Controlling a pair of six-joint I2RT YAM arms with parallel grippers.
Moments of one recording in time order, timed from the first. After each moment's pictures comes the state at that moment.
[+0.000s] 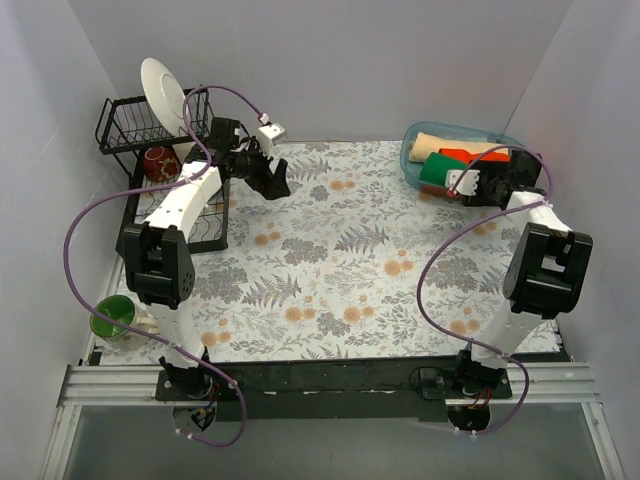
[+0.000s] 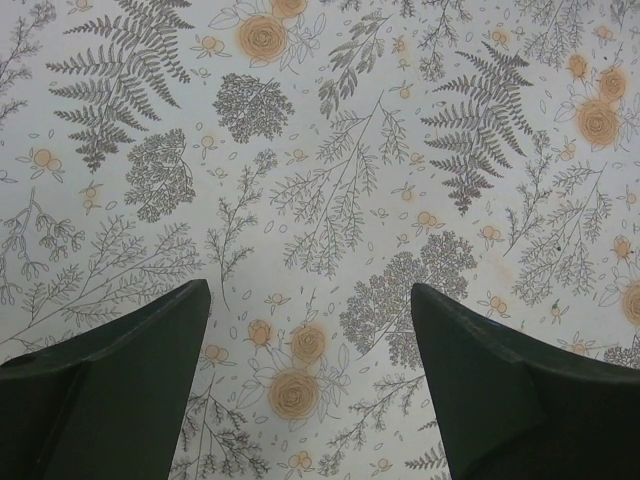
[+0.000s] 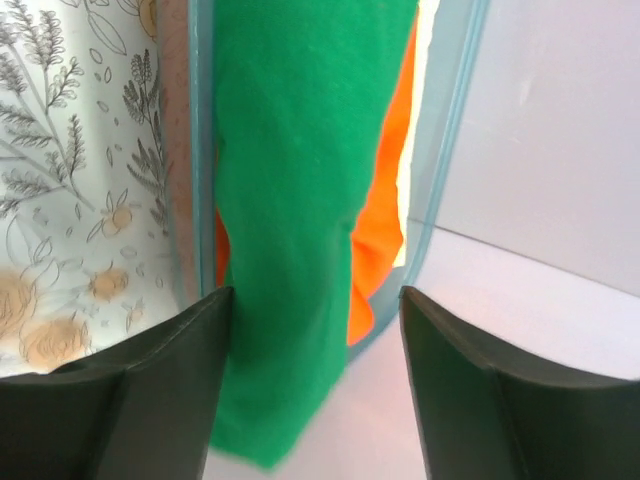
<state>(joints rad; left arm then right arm) -0.20 1.88 1.68 -0.61 0.65 0.40 -0.24 1.79 1.24 -0.15 -0.43 -1.67</state>
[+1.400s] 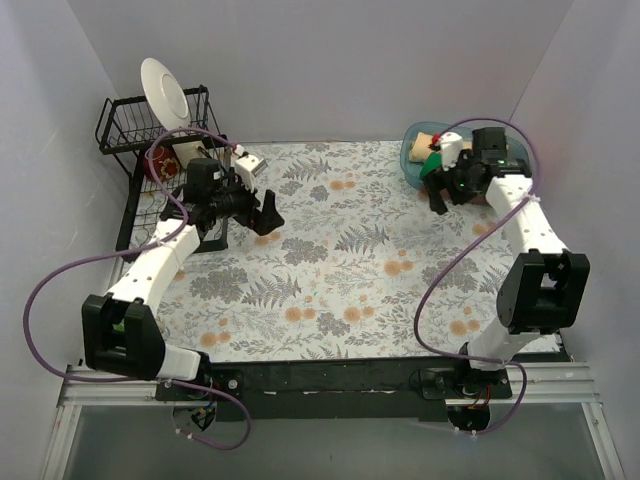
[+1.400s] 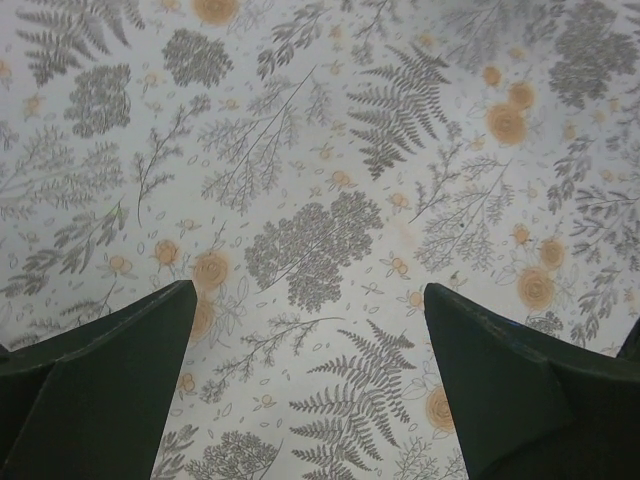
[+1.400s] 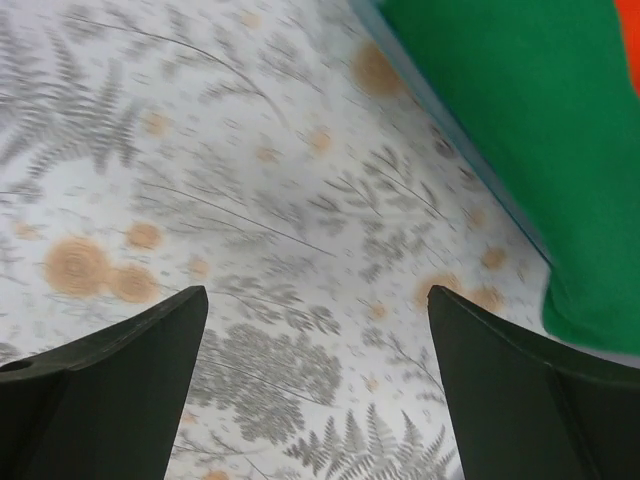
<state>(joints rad) -0.20 1.35 1.13 -0.36 0.64 0.18 -0.04 1.66 1.48 -0.78 -0.27 -0.53</state>
